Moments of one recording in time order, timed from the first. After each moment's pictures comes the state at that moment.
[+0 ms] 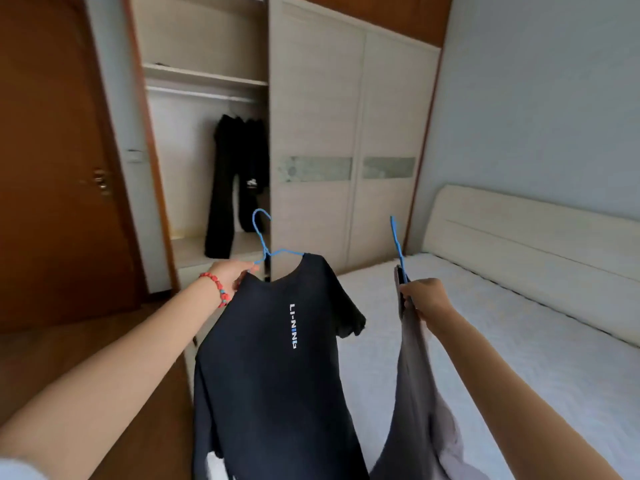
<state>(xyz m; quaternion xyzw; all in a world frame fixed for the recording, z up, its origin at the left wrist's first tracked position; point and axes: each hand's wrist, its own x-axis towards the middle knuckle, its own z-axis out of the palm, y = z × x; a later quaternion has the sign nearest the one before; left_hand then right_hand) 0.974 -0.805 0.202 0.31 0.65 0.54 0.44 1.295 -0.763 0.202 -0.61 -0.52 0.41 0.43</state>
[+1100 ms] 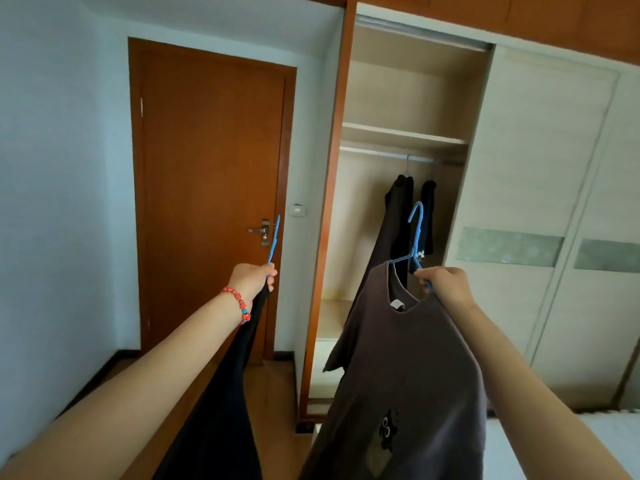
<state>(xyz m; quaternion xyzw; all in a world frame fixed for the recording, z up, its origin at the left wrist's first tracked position) 0.428 -0.694 0.256 0.21 0.64 0.70 0.23 0.668 -0.529 0.280 -0.38 -0.62 0.49 0.48</state>
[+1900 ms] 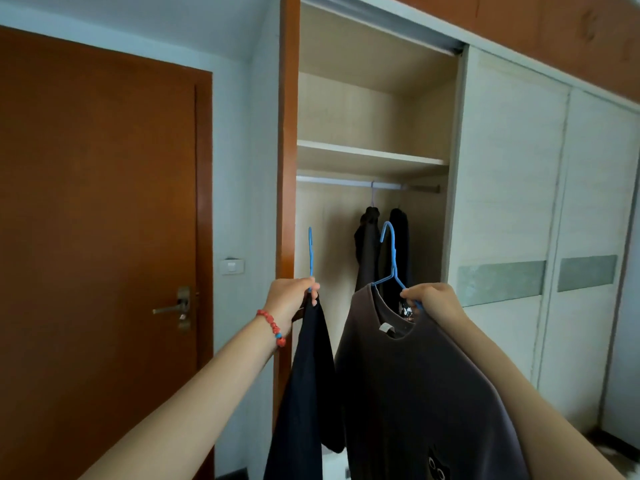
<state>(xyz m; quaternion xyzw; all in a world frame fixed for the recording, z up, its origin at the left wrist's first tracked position) 0.187 -0.270 0.326 0.37 0.55 0.68 0.32 0.395 -0.191 0.327 -0.42 -0.60 0.45 0.51</state>
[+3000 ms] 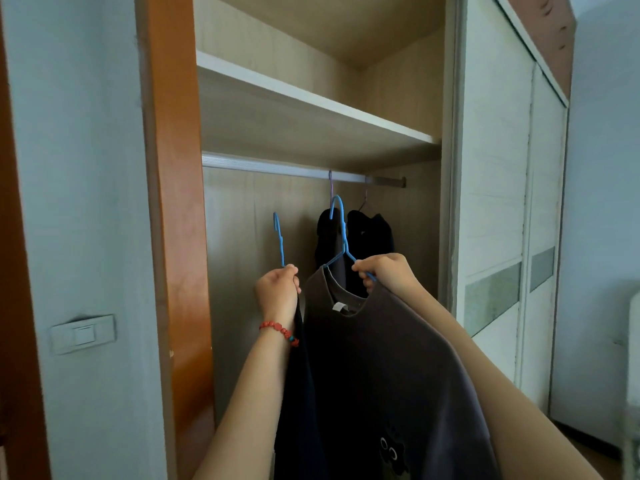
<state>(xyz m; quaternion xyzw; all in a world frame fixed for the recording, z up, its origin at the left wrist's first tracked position) 0.063 0.180 0.348 0.38 0.42 0.77 0.30 0.222 0.196 0.373 -0.41 -0.58 0.43 0.55</state>
